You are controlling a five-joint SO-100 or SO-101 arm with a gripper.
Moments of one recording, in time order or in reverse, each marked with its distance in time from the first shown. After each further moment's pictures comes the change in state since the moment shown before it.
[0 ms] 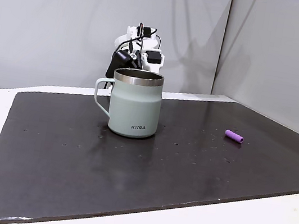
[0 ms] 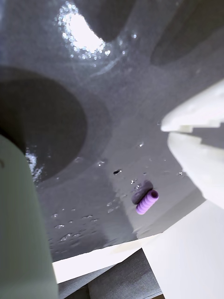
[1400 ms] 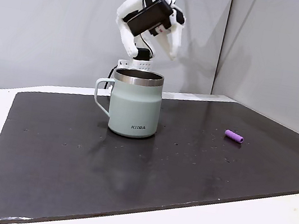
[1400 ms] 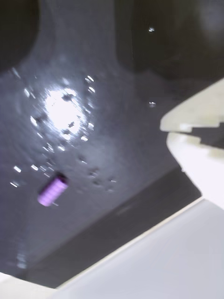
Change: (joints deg) arm -15.6 -48.6 -62.0 23.4 -23.4
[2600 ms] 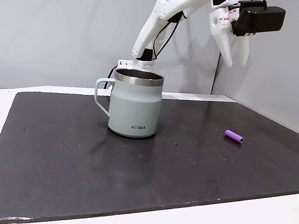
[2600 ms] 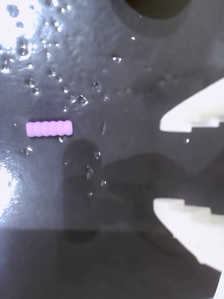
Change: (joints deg) arm -11.3 -76.8 -83.4 20.7 -42.5
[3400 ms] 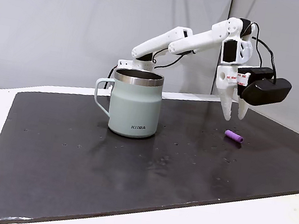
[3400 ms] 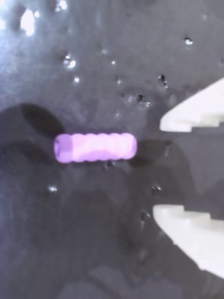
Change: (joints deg) arm 1.1 -37.4 -26.3 0.0 -2.9
